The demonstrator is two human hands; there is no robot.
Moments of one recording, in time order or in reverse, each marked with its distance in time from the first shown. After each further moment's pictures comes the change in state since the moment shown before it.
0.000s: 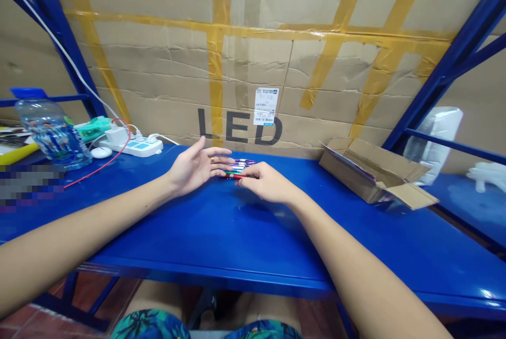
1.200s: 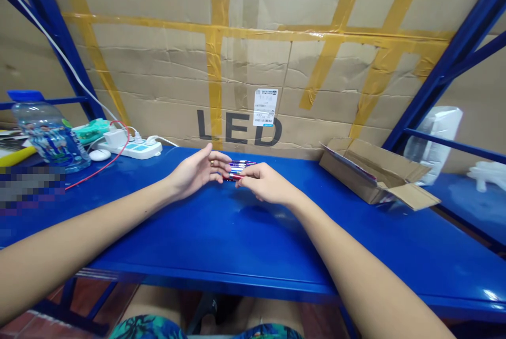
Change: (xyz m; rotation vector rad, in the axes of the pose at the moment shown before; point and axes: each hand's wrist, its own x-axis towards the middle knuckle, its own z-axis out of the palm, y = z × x) left_hand 0.000 -0.004 0.001 0.097 0.029 0.014; right_hand 0.001 -0.004 0.001 0.108 0.016 0.040
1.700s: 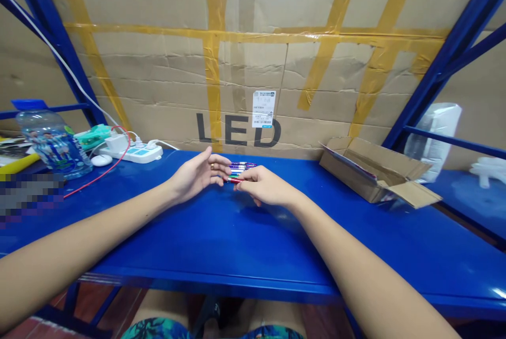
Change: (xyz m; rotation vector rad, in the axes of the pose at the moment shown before) left_hand -0.001 0.000 0.000 -0.011 -0.019 0.002; right_hand 0.002 0.003 0.001 0.047 -0.064 0.013
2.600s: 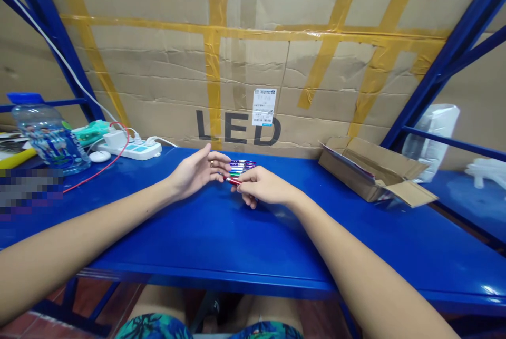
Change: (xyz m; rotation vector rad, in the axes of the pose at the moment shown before) left_hand 0.001 -0.001 0.000 -0.022 0.025 -0.009; right_hand -0.001 0.002 -0.001 0.087 -0.108 0.021
